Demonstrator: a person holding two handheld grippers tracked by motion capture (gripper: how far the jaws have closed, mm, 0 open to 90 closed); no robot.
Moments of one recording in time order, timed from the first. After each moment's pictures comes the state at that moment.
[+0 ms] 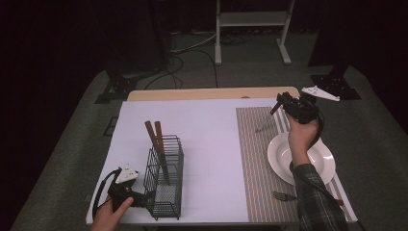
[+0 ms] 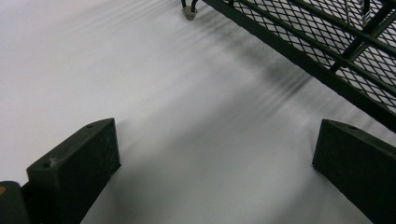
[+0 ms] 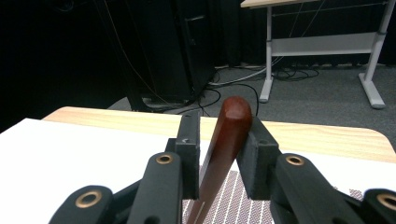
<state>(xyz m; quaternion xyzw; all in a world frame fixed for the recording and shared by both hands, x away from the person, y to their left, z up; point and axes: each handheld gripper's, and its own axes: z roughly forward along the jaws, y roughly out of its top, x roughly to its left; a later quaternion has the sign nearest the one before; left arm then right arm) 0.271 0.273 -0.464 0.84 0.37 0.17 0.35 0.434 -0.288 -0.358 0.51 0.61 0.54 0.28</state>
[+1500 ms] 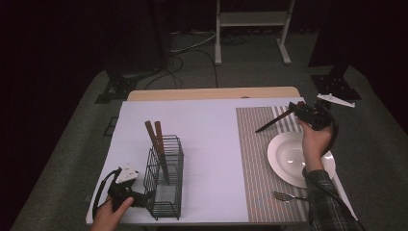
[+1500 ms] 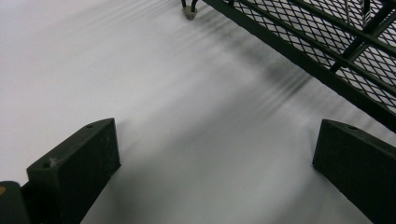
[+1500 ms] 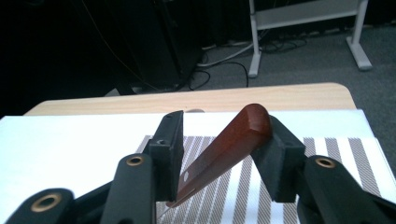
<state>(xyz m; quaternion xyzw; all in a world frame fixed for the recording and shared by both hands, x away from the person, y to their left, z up) 0.271 0.273 -0.464 0.84 0.37 0.17 0.35 0.430 -0.335 -0.383 0.56 0.60 0.52 0.24</state>
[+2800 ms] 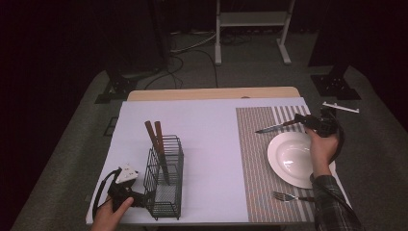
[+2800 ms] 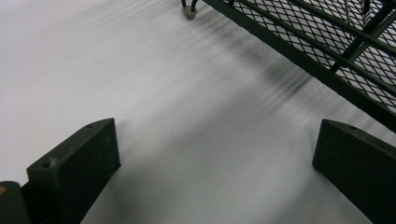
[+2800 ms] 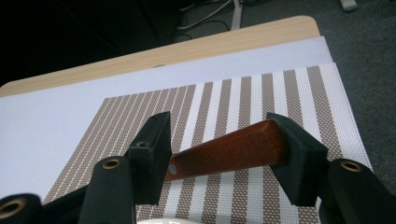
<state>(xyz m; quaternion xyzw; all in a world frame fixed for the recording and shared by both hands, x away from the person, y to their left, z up) 0.271 0.273 -0.464 0.84 0.37 0.17 0.35 0.431 -0.367 -0.417 0.63 0.60 0.46 0.19</state>
